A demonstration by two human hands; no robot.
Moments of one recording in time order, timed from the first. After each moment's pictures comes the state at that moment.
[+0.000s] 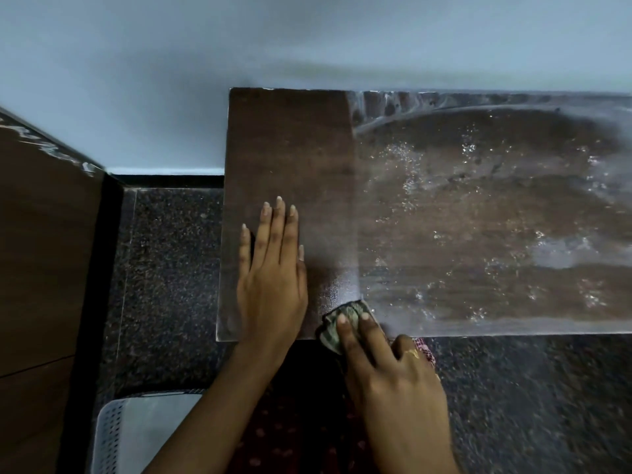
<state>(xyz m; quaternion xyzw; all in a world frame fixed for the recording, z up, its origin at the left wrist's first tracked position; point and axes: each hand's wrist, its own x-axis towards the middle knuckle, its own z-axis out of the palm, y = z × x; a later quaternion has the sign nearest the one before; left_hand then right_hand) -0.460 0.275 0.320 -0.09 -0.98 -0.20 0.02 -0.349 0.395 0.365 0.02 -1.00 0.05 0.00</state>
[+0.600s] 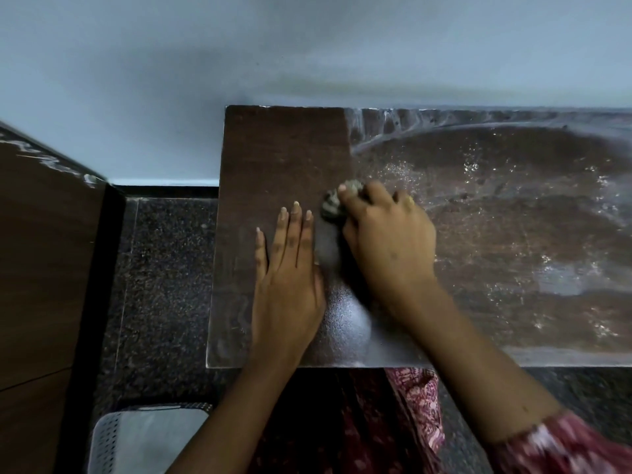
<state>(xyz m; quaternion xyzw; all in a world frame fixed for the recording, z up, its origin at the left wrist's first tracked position) -0.480 0.299 0.316 -0.11 -0.98 -0.18 0.00 -0.522 0.425 0.373 0.00 -1.00 0.00 0.00</state>
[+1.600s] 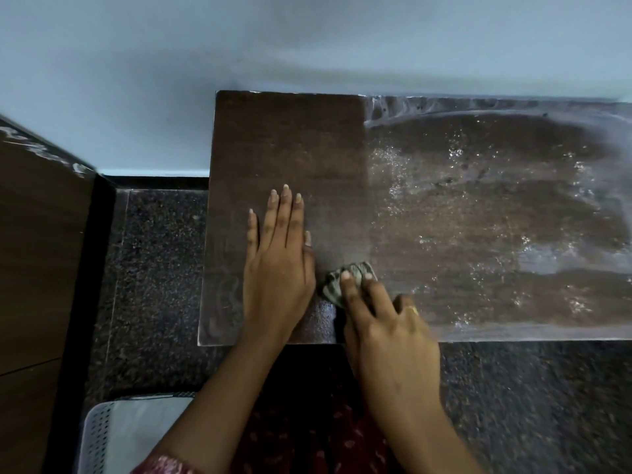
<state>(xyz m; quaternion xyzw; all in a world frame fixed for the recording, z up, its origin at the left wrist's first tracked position) -0.478 0.299 0.317 -0.11 -0.97 -0.20 0.02 -0.392 0.413 0.375 -0.04 -1.00 0.06 -0.06</state>
